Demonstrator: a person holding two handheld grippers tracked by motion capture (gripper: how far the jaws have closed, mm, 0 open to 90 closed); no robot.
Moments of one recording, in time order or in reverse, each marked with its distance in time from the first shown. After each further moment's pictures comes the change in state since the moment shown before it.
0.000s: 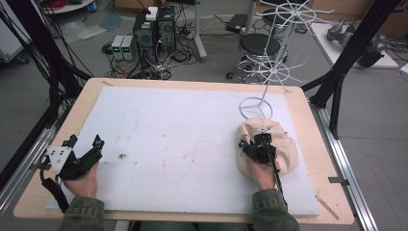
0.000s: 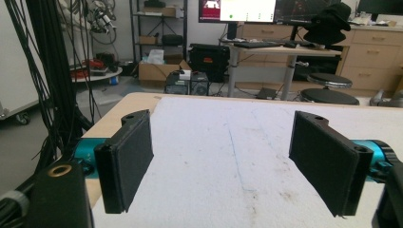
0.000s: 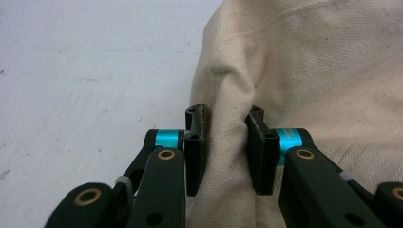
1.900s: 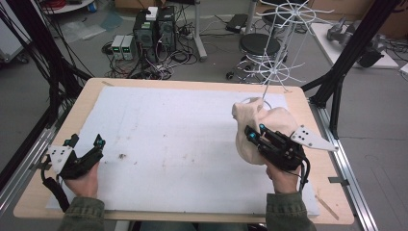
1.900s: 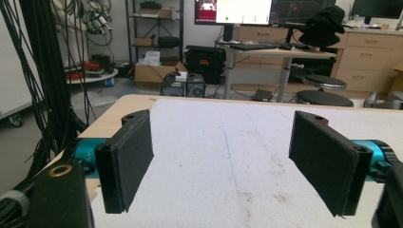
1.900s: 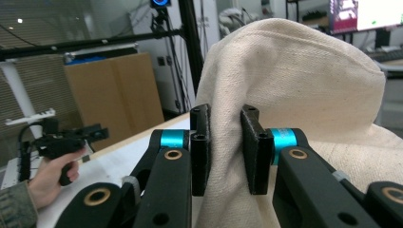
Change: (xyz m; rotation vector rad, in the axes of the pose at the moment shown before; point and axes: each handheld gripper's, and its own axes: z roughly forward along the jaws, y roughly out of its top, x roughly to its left) left arm -0.002 0.000 0.002 -0.008 -0.016 -0.004; right arm 0.025 0.027 -0.131 -0.585 0.521 -0.251
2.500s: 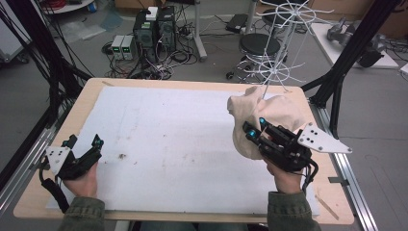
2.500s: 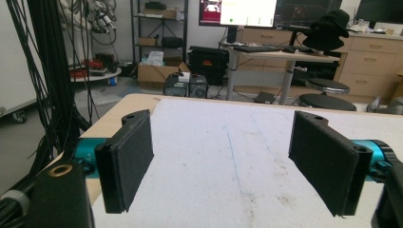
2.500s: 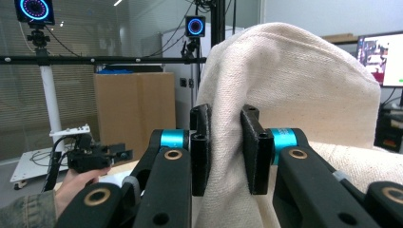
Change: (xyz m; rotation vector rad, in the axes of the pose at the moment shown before) left arm 0.002 0.000 -0.002 -0.004 0.017 -0.020; right arm 0.026 0.038 -0.004 -0.095 0.089 -0.133
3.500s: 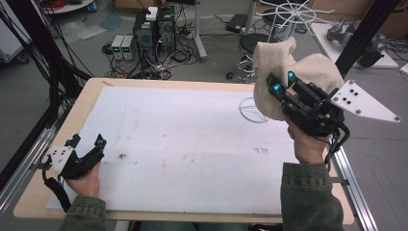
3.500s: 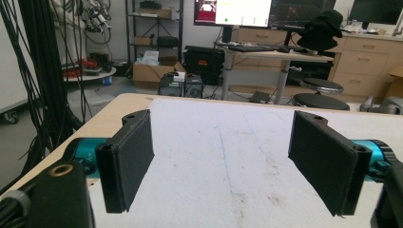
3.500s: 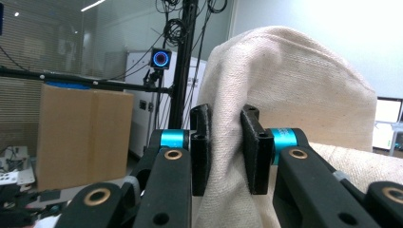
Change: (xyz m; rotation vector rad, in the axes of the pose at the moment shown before) left arm -0.005 -0.001 0.002 -0.002 -0.021 -0.008; right arm -0.022 0.089 0.007 -0.097 -0.138 -0.172
